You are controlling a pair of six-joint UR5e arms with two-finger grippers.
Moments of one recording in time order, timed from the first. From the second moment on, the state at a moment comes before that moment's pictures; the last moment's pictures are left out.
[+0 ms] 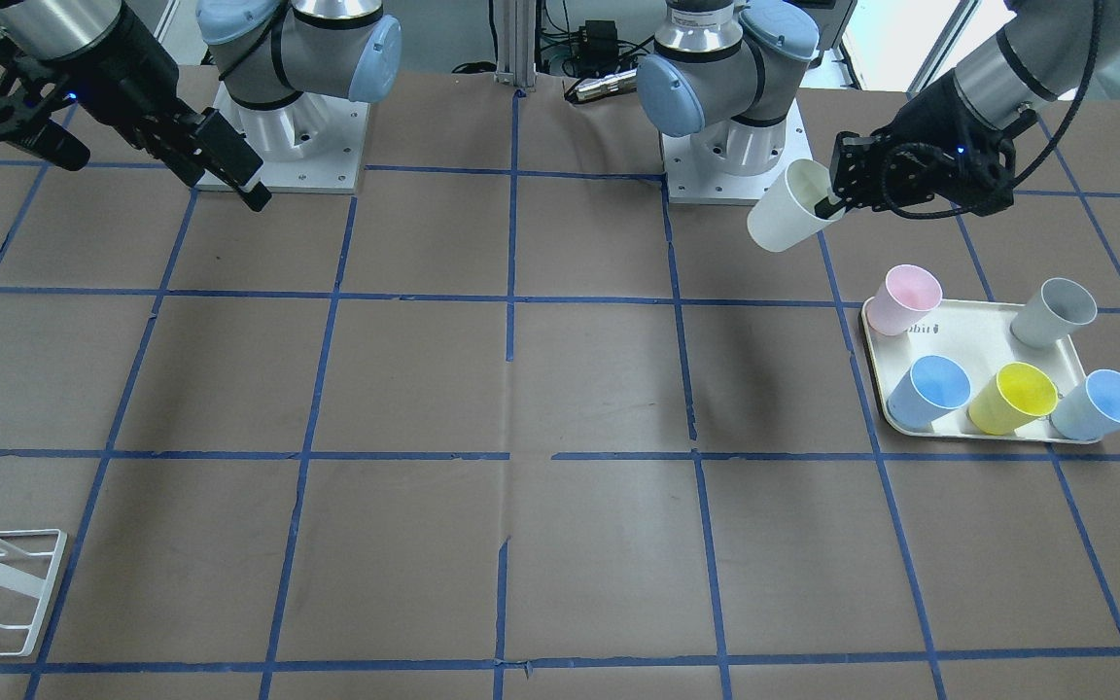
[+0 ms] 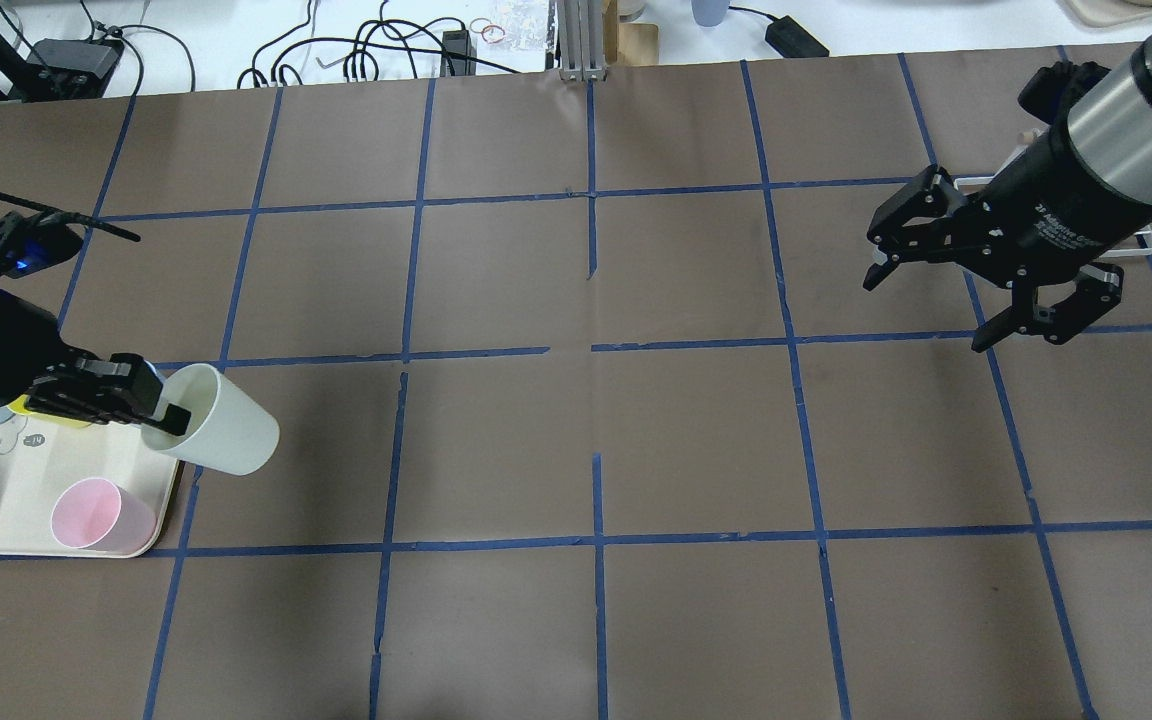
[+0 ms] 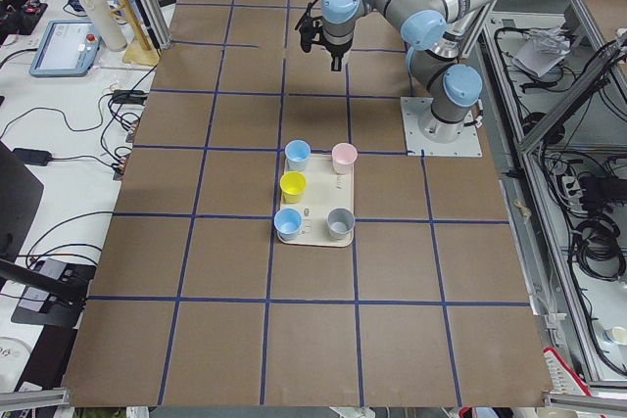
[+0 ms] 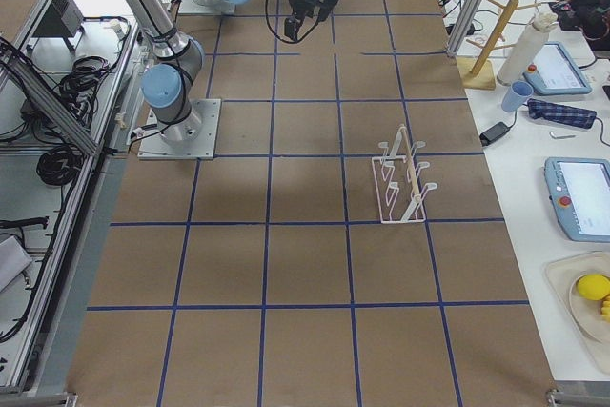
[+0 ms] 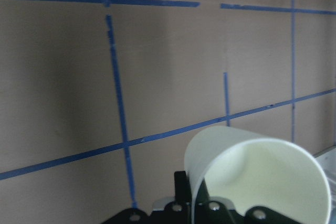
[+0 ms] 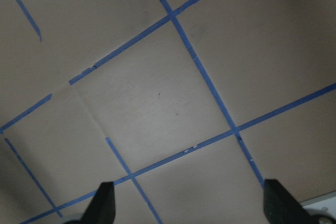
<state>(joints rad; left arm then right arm) -1.00 -1.32 -1.94 -1.69 1.33 0.67 1.41 -1.78 1.78 -1.53 -1.39 0.29</state>
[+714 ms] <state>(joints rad) -0.63 -1.45 -1.93 -1.44 1.49 1.13 1.56 -1.78 1.79 -1.63 -1.55 0.16</state>
